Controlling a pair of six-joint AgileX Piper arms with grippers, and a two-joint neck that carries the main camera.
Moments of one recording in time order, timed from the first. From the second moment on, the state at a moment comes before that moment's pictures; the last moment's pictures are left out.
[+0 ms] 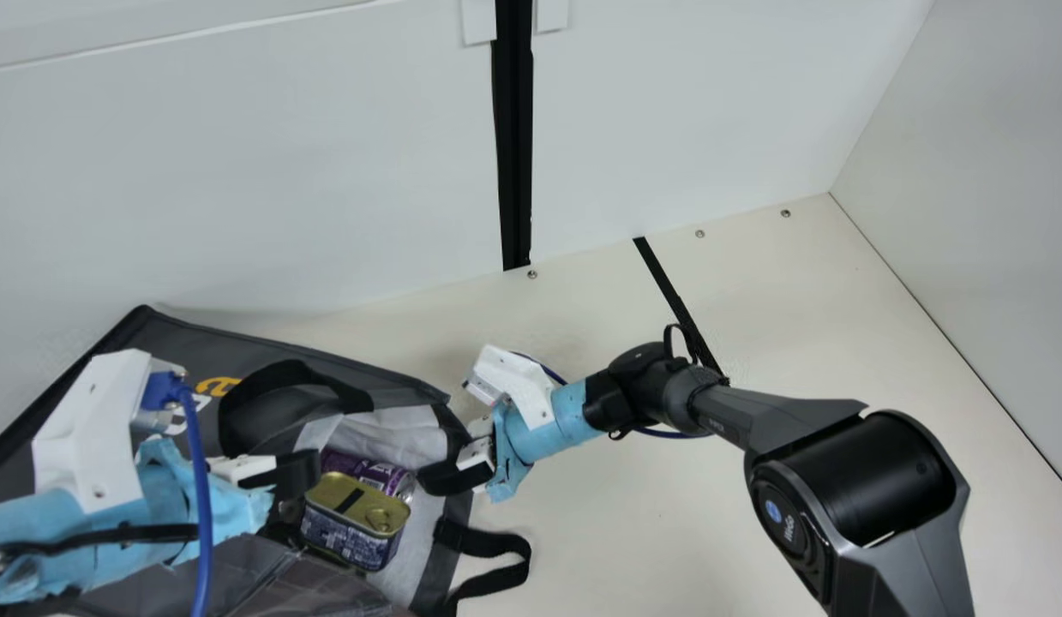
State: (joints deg) left arm -19.3 82.2 -75.3 -38.1 56.0 14.5; right arm 4.8 118.7 -66.7 81.0 64.8 -95.9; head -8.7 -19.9
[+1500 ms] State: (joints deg) left arm -11.7 84.7 -92.0 -41.8 69.0 24.2; right arm 2.2 79.0 -51.7 99.9 70.2 -72.0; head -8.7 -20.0
